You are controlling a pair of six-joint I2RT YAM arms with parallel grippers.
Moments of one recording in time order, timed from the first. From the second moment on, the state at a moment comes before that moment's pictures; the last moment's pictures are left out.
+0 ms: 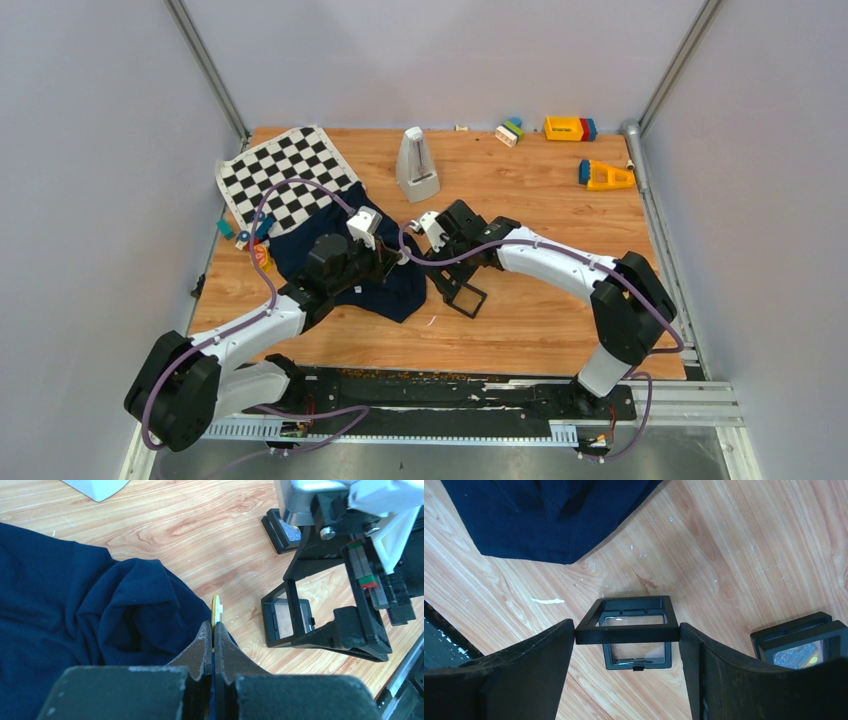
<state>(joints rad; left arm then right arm) -0.57 1.10 0.44 0.36 0.18 -0.28 0.79 1.66 1.19 -0.59 -0.11 -0.11</state>
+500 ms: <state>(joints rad) -0.57 1.10 0.44 0.36 0.18 -0.28 0.78 1.67 1.20 -0.59 0.01 0.05</state>
